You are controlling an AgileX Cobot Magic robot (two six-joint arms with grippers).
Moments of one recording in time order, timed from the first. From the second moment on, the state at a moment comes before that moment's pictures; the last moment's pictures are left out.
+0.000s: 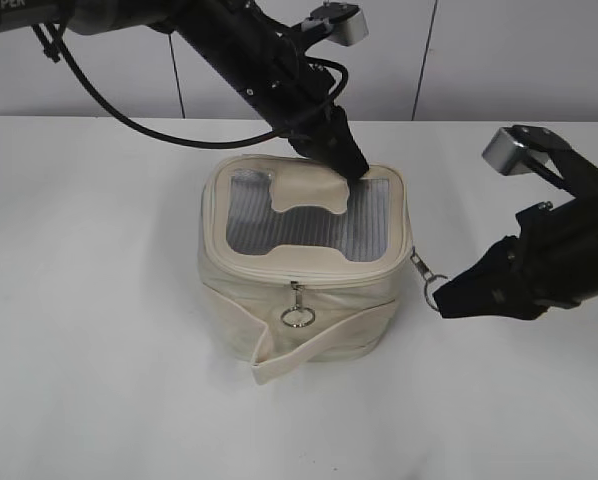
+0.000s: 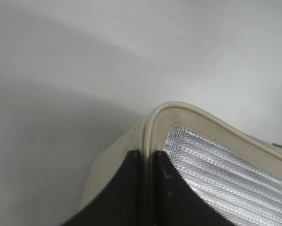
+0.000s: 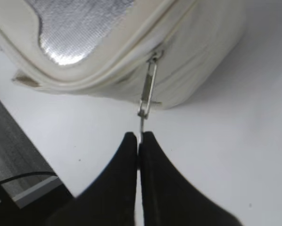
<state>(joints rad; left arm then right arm) -0.55 2.27 -2.00 -0.71 1.15 0.92 0.19 1.52 -0.71 0.98 0.70 -1.13</state>
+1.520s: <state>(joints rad) -0.55 2.27 -2.00 -0.70 1.16 0.83 0.69 1.82 -1.08 1.06 0.57 -0.98</state>
